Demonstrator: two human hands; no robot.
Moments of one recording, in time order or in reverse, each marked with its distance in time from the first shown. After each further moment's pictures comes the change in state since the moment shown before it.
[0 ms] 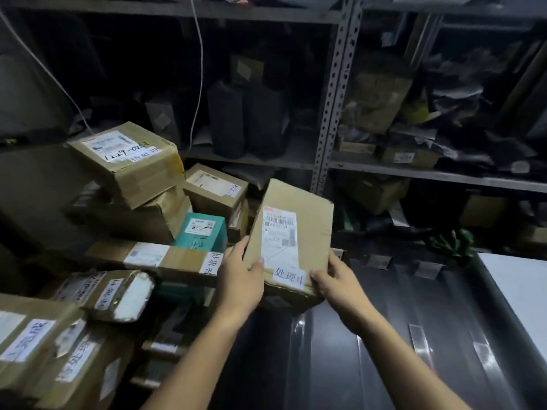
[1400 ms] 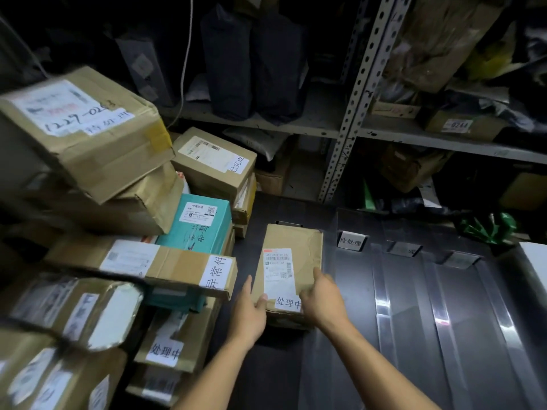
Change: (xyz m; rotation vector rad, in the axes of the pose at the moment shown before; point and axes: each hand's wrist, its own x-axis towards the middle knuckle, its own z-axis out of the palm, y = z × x) left_hand 0.054 -0.169 0.060 0.144 -0.263 -0.358; right_hand 0.091 0.087 0.077 -0.659 0.038 0.330
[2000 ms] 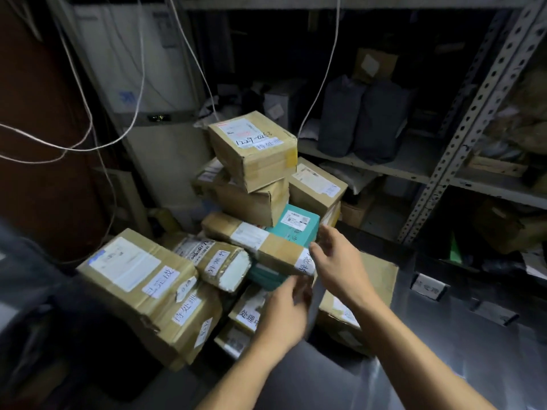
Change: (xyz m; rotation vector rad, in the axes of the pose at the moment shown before) left_hand -0.133 0.041 -0.109 -0.042 0.308 0.268; right_hand -0.101 -0.149 -0.027 0.214 0.018 -0.631
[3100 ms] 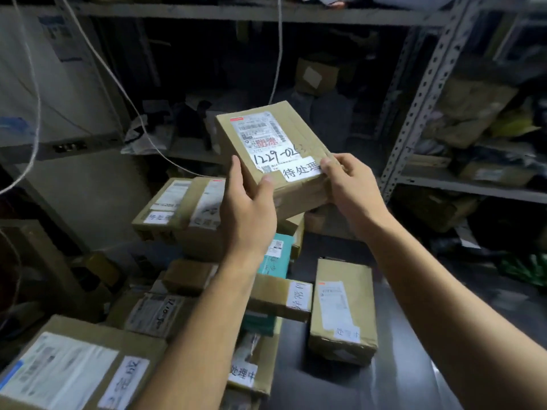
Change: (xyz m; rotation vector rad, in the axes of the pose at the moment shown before) left_hand 0.142 0.126 -0.092 -0.486 0.153 0.263; right_hand 0.111 -0.070 -0.066 0.377 0.387 0.017
